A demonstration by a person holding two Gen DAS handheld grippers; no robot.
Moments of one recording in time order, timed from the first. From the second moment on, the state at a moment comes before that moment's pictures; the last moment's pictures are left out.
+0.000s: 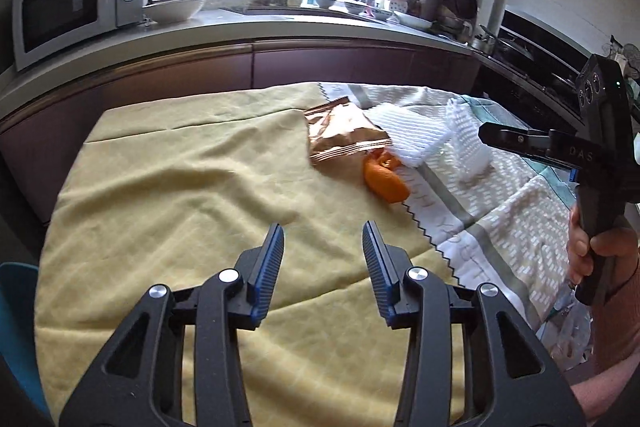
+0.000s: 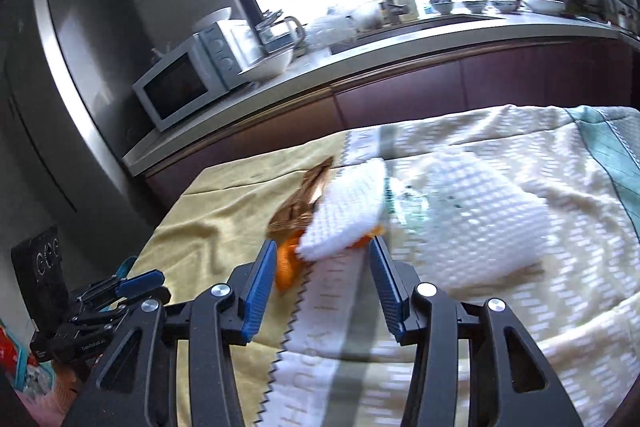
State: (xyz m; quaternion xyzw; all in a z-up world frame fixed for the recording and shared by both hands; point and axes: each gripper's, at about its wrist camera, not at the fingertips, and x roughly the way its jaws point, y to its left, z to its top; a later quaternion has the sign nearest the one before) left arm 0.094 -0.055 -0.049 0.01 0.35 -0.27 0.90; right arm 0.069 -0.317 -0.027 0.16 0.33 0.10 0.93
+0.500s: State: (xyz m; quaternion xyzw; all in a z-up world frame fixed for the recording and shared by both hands) left arm 0.149 -0.149 -0.071 0.03 0.40 -0.29 0.87; right arm 0.084 -0.424 -0.069 0.20 0.35 -0.03 0.91
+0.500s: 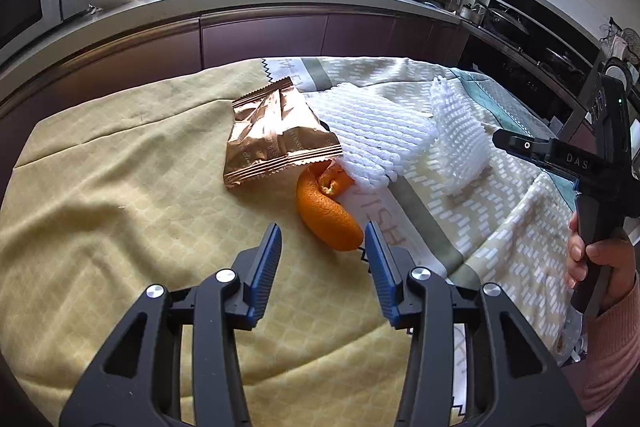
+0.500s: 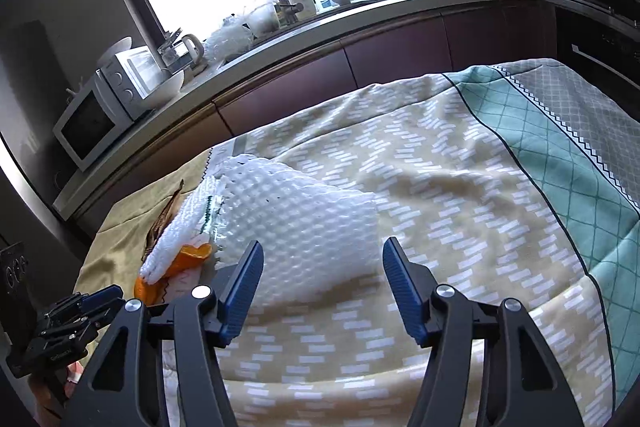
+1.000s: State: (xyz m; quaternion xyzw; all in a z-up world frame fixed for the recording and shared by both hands) left arm 0.171 -0.167 -0.083 0.03 0.44 -0.28 0.85; right arm 0.100 -0.429 -0.089 0.21 0.39 0.00 0.90
